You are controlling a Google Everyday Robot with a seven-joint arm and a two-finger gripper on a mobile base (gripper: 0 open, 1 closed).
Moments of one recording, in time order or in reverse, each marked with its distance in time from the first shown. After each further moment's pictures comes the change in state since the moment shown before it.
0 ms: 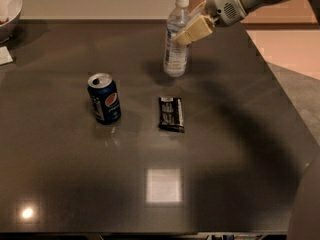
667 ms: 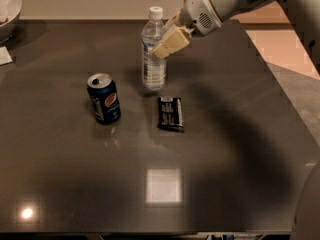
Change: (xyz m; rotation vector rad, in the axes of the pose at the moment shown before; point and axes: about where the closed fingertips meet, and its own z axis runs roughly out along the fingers) arm -0.024 0.051 0.046 -0.142 -0.004 -0.061
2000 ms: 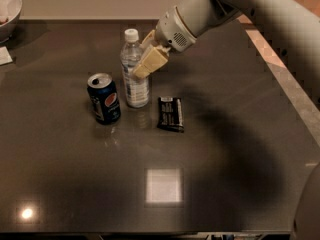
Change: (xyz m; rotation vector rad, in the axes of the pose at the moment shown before) arm -0.003 0.035 0.061 -0.098 0.046 -0.096
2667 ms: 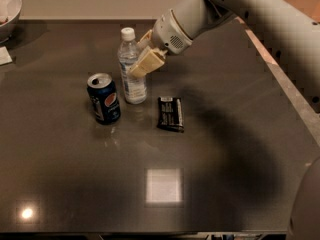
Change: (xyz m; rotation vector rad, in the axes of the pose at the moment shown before) arm 0.001 0.000 0.011 -0.014 0.008 -0.027
